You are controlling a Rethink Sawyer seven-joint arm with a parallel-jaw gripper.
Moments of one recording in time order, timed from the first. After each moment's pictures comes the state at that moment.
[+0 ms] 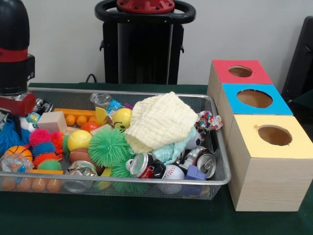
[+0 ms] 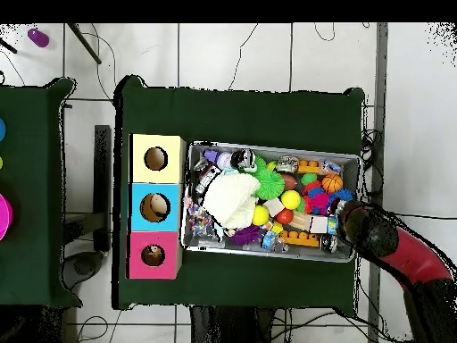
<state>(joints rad) -0.88 -0.45 0.15 1.58 -0.29 0.25 1.52</state>
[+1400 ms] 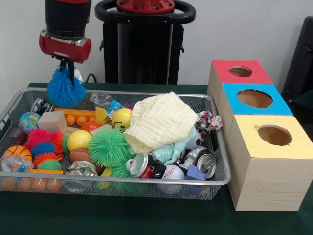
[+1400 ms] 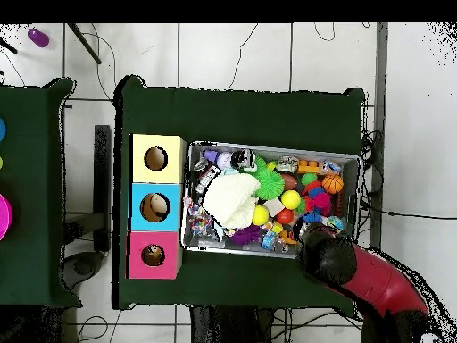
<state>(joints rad) -0.58 -0.75 -0.06 1.89 -0.14 0.31 1.53</state>
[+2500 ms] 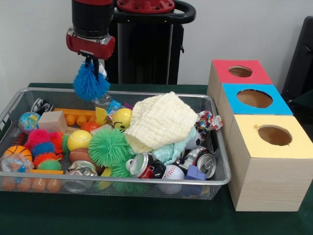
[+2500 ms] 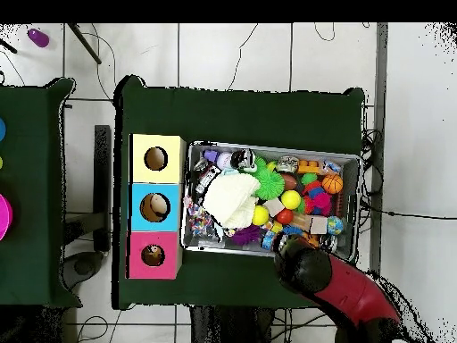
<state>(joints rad) -0.48 -0.74 -0.14 1.98 -0.03 0.30 1.53</state>
